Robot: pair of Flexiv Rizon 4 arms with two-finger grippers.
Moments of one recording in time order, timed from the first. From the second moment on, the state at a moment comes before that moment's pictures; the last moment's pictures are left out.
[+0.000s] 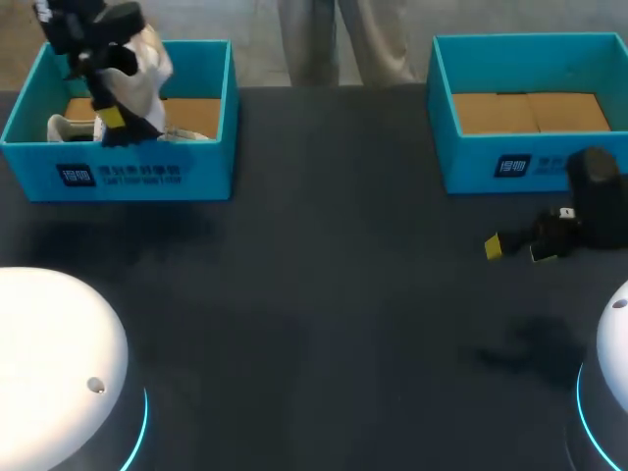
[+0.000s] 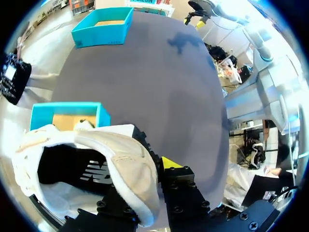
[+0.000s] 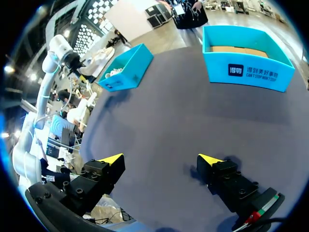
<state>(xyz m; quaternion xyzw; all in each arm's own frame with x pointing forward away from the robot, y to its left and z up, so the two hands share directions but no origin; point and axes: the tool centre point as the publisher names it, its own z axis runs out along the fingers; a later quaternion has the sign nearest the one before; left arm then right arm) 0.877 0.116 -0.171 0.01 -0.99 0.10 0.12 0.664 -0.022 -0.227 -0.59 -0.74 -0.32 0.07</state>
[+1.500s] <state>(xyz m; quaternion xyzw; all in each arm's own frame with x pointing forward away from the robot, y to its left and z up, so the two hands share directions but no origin) 0.971 0.225 -0.181 0.05 -0.98 0.02 0.17 0.664 -0.022 -0.227 -0.59 -0.74 -0.32 0.07</state>
